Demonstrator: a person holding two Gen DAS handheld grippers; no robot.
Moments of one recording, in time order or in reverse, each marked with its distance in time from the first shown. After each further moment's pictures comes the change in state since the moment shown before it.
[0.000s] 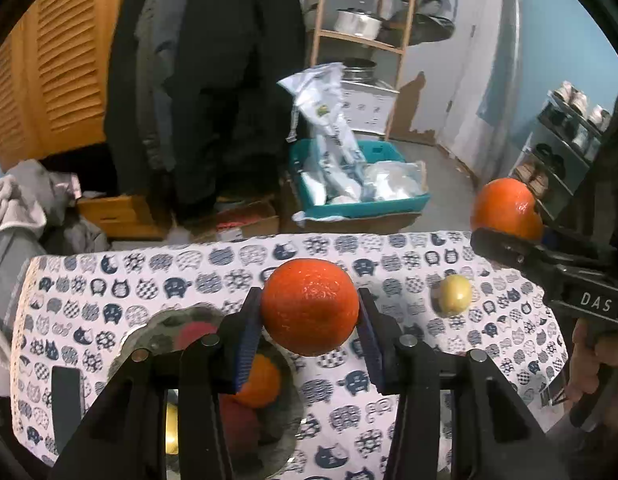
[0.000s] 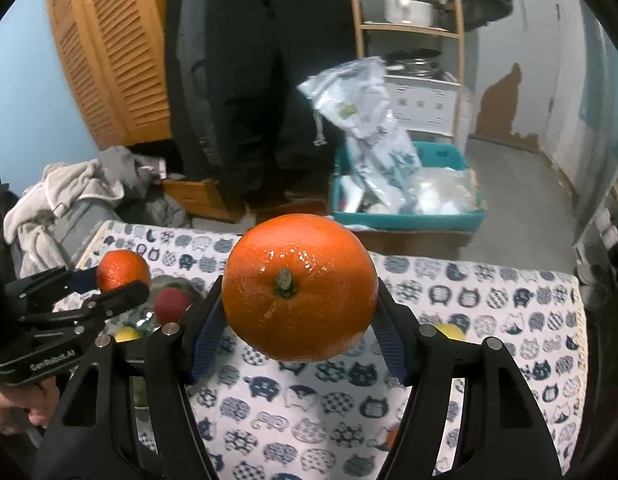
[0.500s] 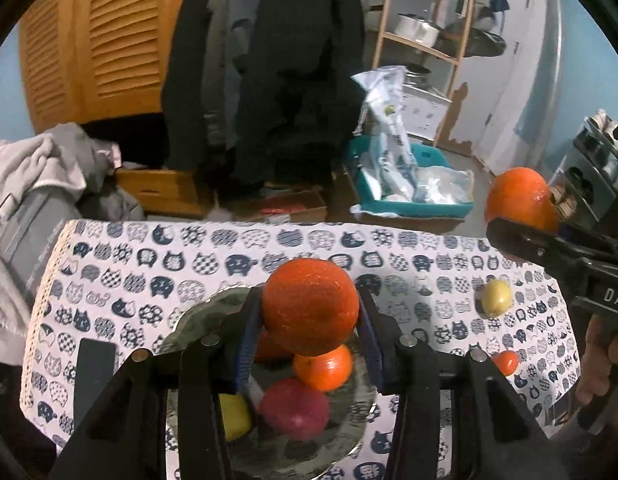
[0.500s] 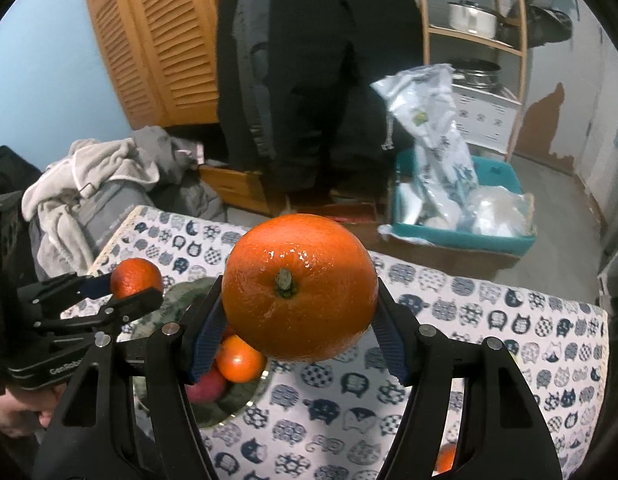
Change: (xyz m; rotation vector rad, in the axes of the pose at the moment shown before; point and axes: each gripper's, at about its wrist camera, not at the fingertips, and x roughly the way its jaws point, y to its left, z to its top) left arm -0.009 0.076 -0.017 -0.112 0.018 0.085; right arm 0.036 0.072 0.016 -0.087 0.028 0.089
